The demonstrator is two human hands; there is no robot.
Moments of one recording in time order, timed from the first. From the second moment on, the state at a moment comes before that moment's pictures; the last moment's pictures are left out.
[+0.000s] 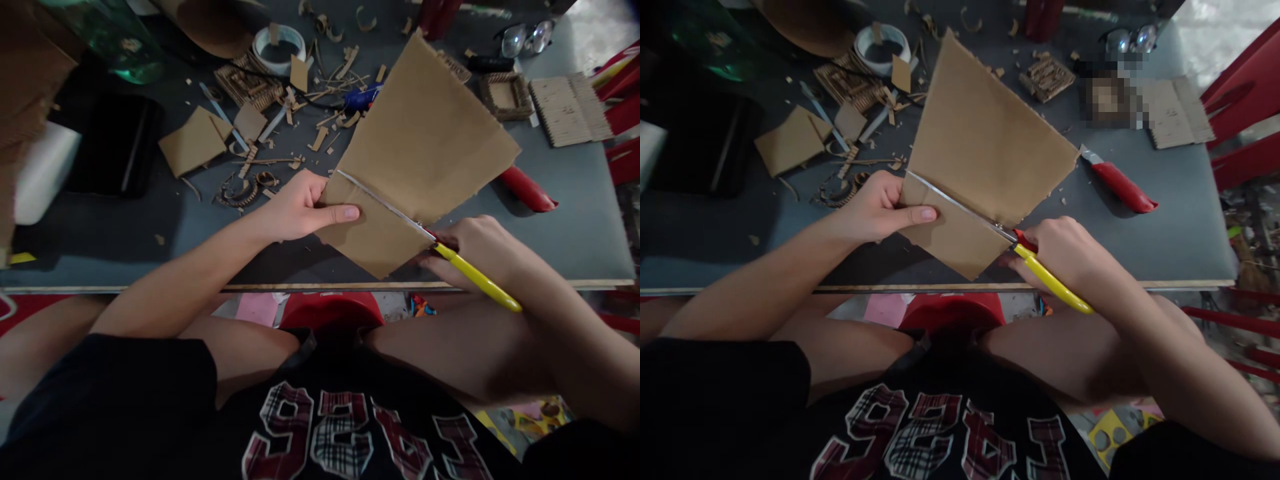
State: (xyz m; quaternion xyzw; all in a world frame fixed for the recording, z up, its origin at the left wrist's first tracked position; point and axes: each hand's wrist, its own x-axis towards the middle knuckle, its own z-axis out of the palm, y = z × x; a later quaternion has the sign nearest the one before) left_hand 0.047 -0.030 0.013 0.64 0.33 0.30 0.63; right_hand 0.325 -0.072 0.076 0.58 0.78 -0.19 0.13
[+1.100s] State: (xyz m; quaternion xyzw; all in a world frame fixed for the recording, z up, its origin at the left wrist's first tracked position) left_hand -0.021 0.000 0.074 0.42 0.62 -0.01 0.66; right_hand 0.320 -0.073 0.070 0.54 0.79 -0.26 0.12
